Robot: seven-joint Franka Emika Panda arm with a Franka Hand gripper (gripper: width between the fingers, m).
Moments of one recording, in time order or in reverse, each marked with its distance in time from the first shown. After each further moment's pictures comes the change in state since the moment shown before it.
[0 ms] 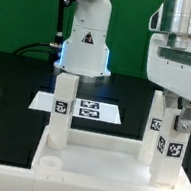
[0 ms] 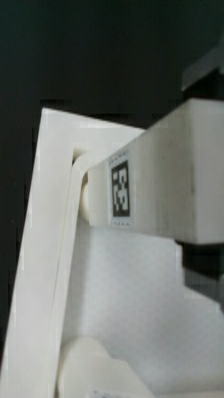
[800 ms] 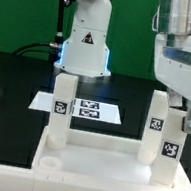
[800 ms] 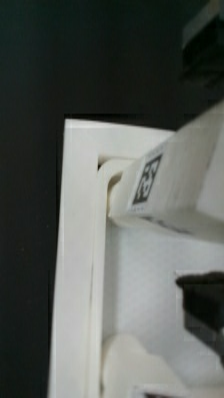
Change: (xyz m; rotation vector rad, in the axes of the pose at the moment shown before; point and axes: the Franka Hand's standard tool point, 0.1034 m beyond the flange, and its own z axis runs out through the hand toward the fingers) arm -0.011 -0.003 -0.001 -0.018 -0.096 -0.191
